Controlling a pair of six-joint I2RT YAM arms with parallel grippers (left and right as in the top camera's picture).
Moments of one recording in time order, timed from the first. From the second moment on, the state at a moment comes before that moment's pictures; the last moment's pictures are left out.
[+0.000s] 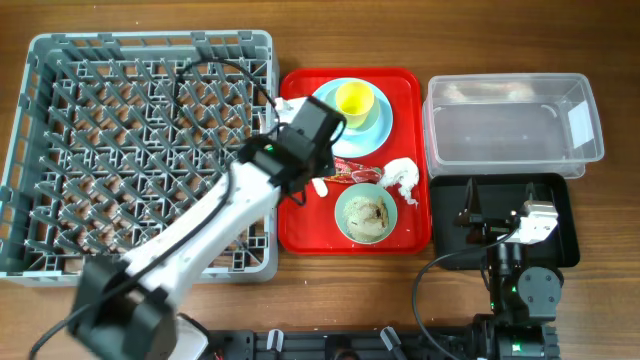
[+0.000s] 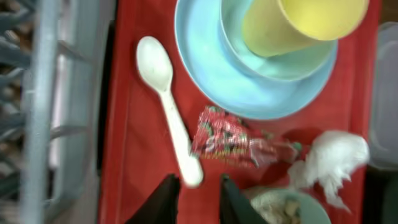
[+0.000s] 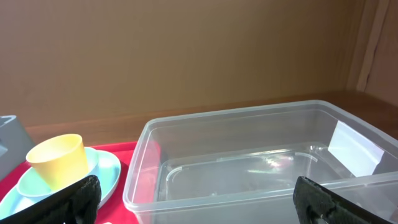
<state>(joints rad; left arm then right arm) -0.65 1.61 1.22 -0.70 -0.16 -0.74 -0.03 0.02 0.01 0.01 0.03 0.09</state>
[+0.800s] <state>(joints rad) -0.70 1.97 1.22 -0.54 -0.32 -0.94 -0.03 0.02 0.01 0.01 0.03 0.09</state>
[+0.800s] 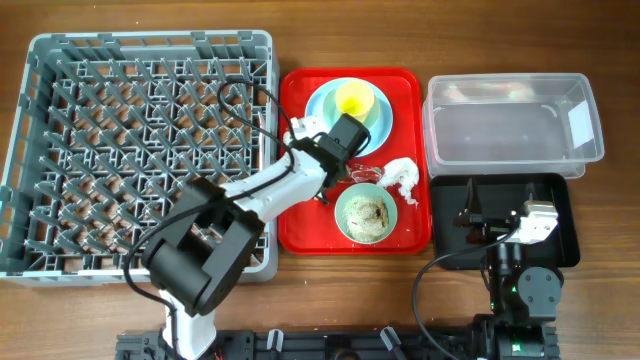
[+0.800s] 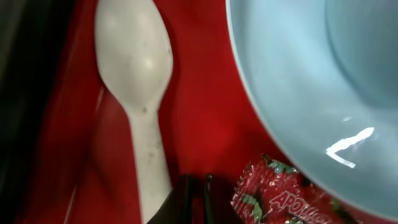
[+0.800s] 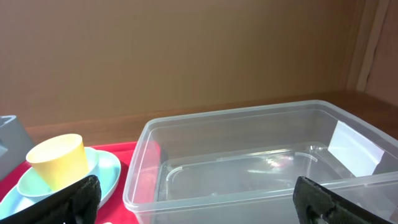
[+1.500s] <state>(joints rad) -0.79 1.87 1.22 -0.73 -0.37 -0.87 -0.03 0.02 0.01 0.01 0.03 0.09</state>
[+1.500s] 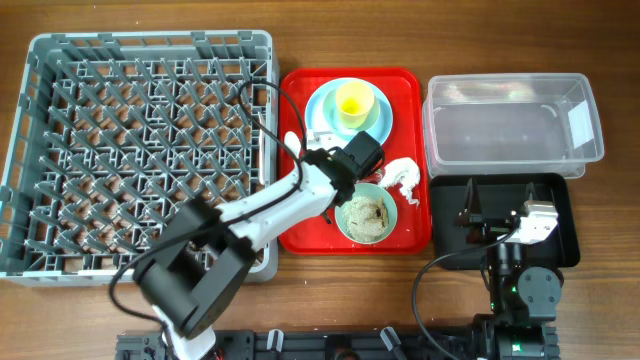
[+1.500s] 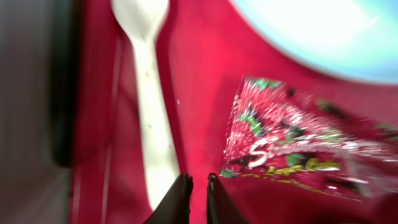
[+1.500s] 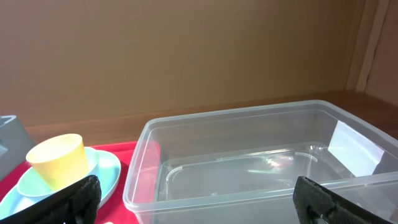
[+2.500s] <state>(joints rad) -0.73 1.97 1.22 -0.66 -0.55 -0.93 -0.03 0.02 0.01 0.01 0.03 0.09</state>
